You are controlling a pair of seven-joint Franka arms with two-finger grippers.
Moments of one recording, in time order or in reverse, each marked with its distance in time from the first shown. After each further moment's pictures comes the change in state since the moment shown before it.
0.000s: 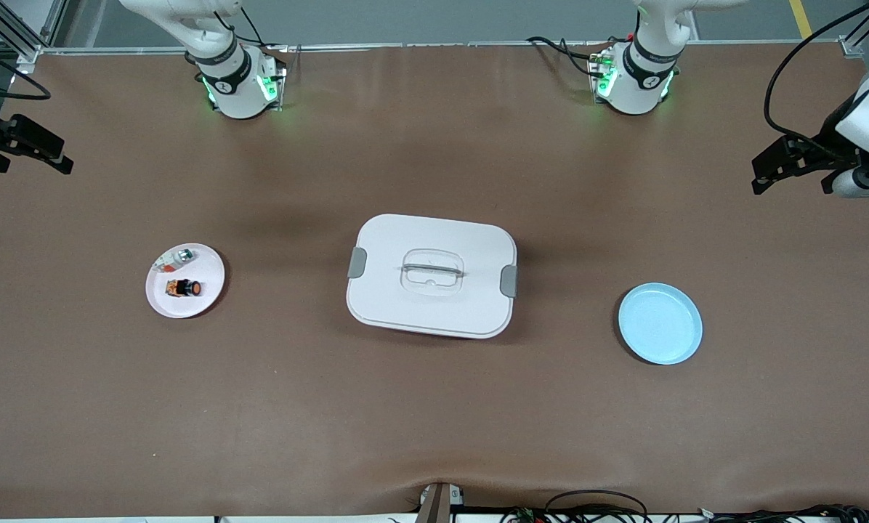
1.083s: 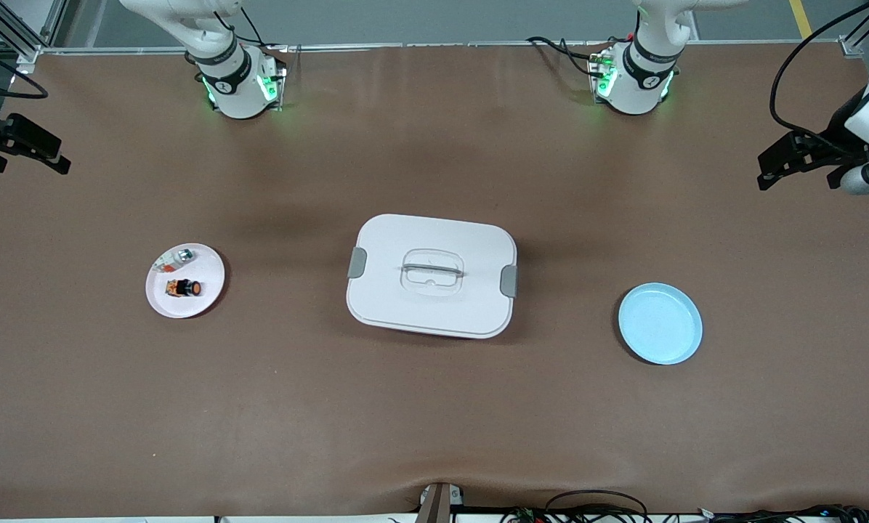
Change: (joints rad) left arm 0.009 0.002 0.001 0.016 0.000 -0.036 0.000; right arm 0.000 0.003 -0.001 0.005 0.000 -0.005 0.000
